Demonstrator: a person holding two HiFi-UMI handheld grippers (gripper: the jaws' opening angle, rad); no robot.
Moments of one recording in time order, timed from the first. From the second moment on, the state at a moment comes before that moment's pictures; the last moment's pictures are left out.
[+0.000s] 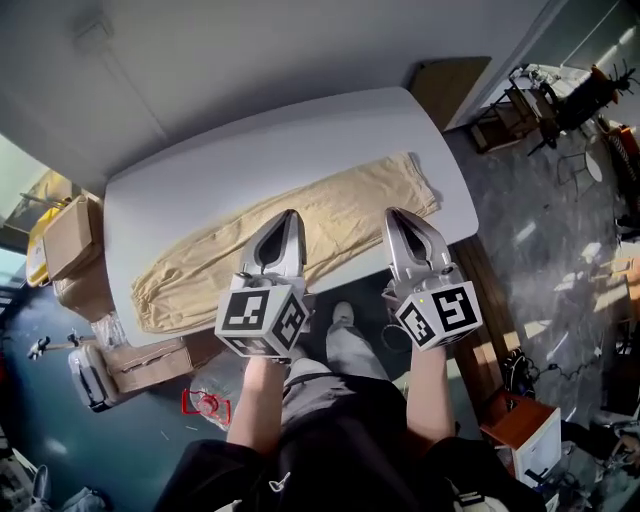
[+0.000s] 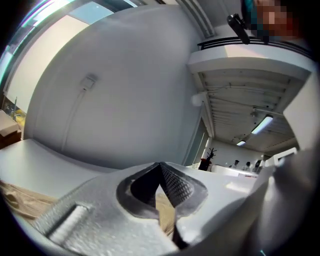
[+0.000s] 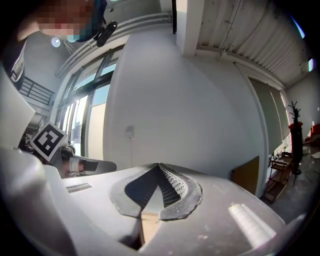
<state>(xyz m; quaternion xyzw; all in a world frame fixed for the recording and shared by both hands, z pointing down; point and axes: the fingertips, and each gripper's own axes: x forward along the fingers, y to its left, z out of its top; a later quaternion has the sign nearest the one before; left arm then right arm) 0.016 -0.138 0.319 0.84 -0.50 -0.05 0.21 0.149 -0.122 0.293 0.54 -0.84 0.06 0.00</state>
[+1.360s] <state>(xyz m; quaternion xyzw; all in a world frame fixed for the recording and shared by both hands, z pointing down) 0.272 -0.221 0.489 0.86 -0.39 0.11 0.30 0.388 -0.200 0.501 0.62 -0.74 0.24 0.09</state>
